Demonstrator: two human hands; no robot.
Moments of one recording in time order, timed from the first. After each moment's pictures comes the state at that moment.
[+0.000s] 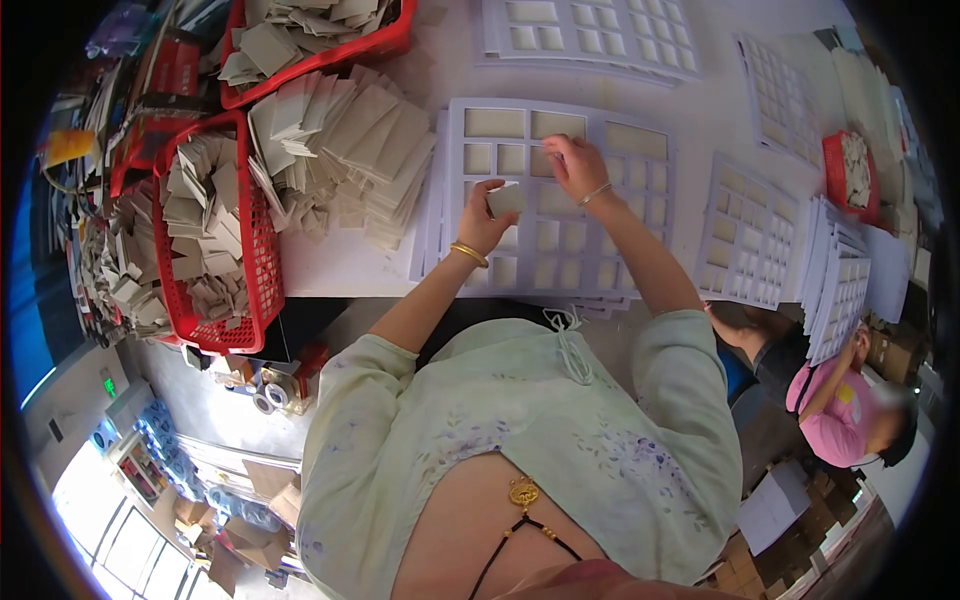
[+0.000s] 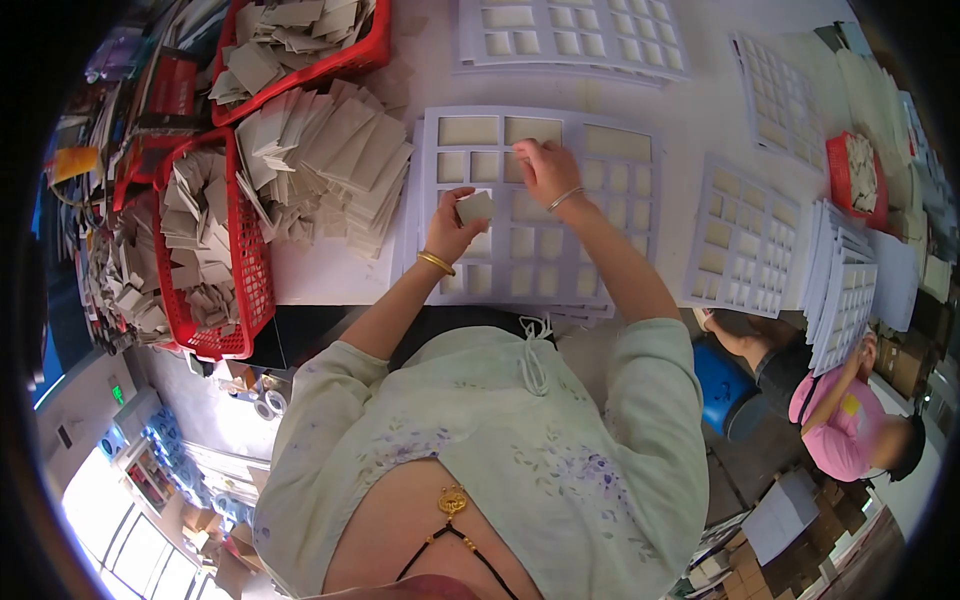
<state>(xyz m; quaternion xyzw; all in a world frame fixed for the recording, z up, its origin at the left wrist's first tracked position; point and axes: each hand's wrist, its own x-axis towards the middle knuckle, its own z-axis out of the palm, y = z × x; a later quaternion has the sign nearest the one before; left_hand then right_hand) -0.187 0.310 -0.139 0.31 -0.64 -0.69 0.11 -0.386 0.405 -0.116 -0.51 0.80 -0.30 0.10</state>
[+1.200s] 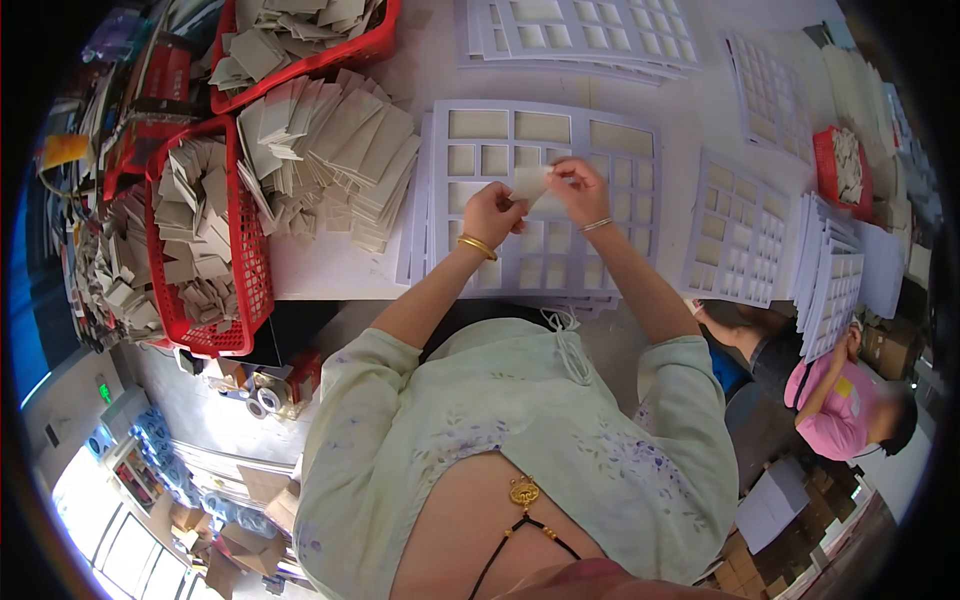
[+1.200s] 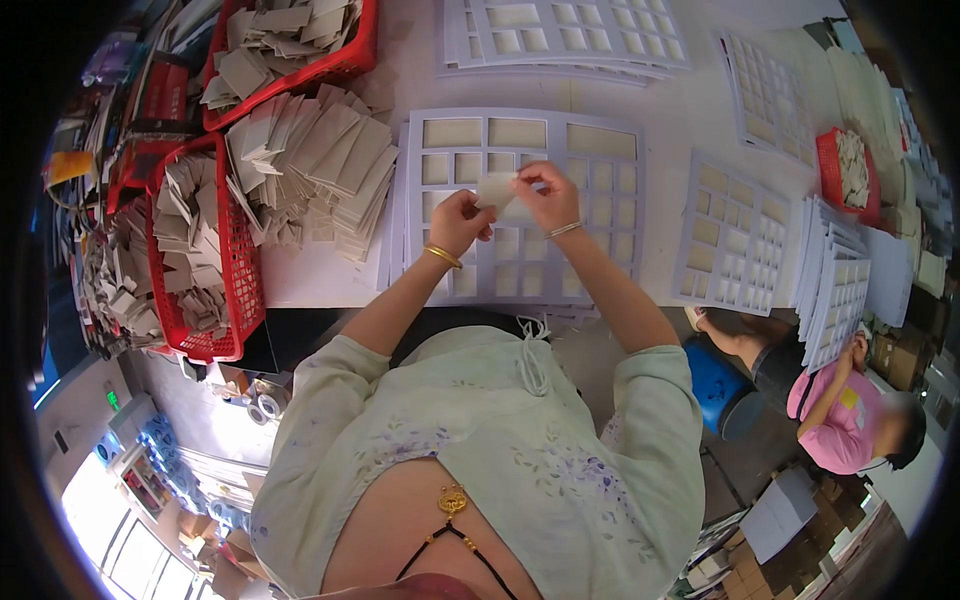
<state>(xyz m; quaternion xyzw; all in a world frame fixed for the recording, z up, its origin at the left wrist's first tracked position) -0.221 0.329 -0.101 0.34 -0.58 -0.74 0.05 -0.361 0.445 -0.109 -0.24 0.71 -0.61 0.25</state>
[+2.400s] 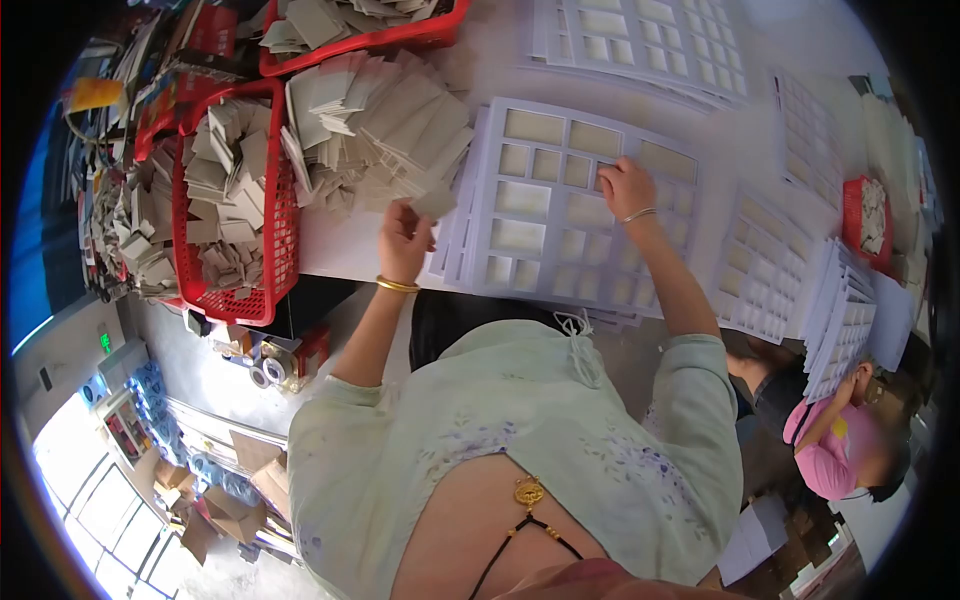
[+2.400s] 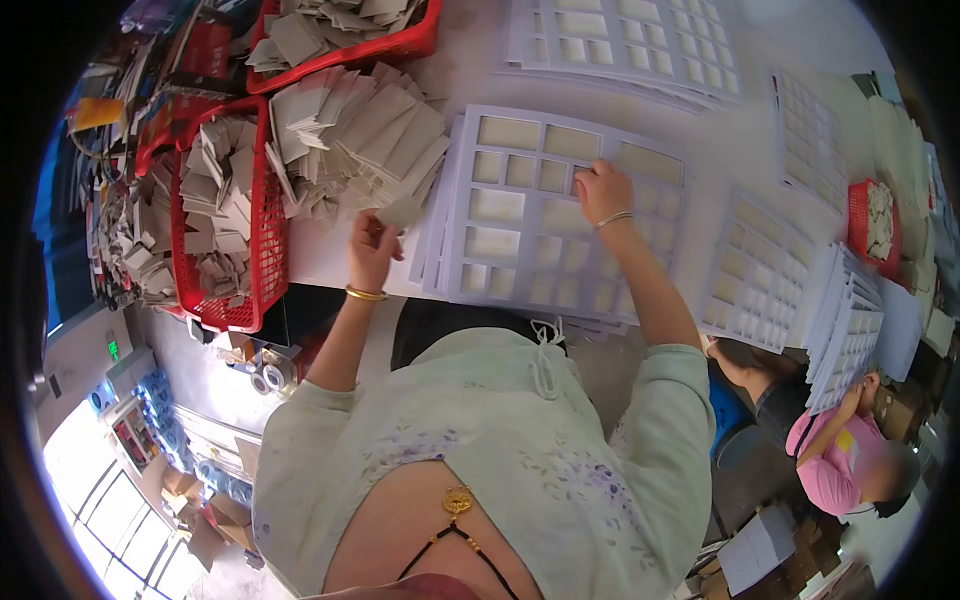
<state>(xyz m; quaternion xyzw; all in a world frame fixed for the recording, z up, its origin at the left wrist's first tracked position) -0.073 0.237 -0.074 0.41 -0.61 -0.64 0.24 -0.404 0.433 -0.136 -0.53 0.83 -0.14 0.02</state>
